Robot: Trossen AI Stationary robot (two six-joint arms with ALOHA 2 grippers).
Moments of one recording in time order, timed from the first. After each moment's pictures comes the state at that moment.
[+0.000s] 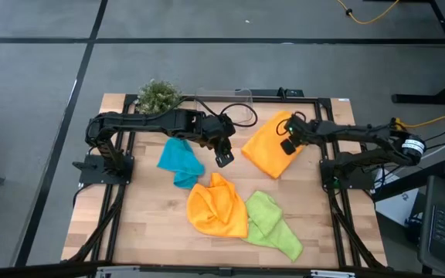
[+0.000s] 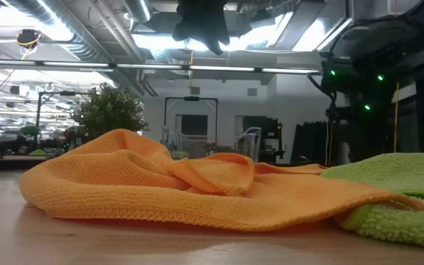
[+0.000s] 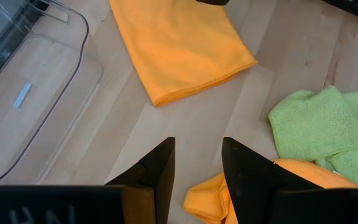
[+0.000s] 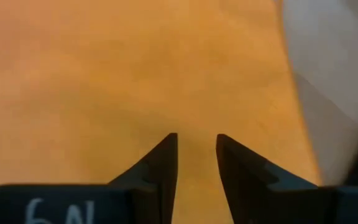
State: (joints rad) left arm 0.05 1.75 1.73 -0.92 -0.15 -0.38; right arm -0.57 1.23 0.51 -0.51 0.31 0.31
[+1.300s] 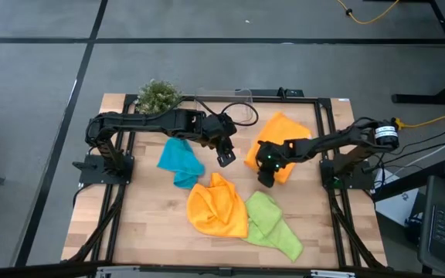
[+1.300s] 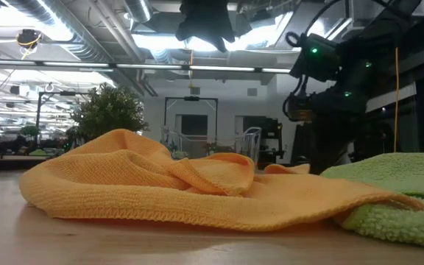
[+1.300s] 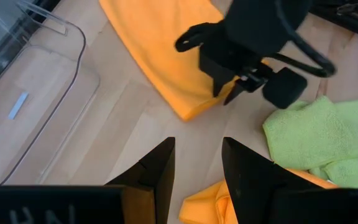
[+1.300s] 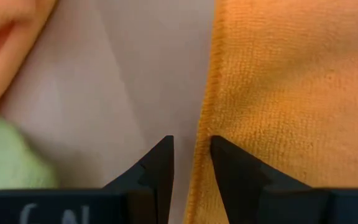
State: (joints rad) left arm 0.05 1.75 1.73 -0.89 -0.15 -0.38; right arm -0.07 1.52 0.60 -0.18 -0.13 0.39
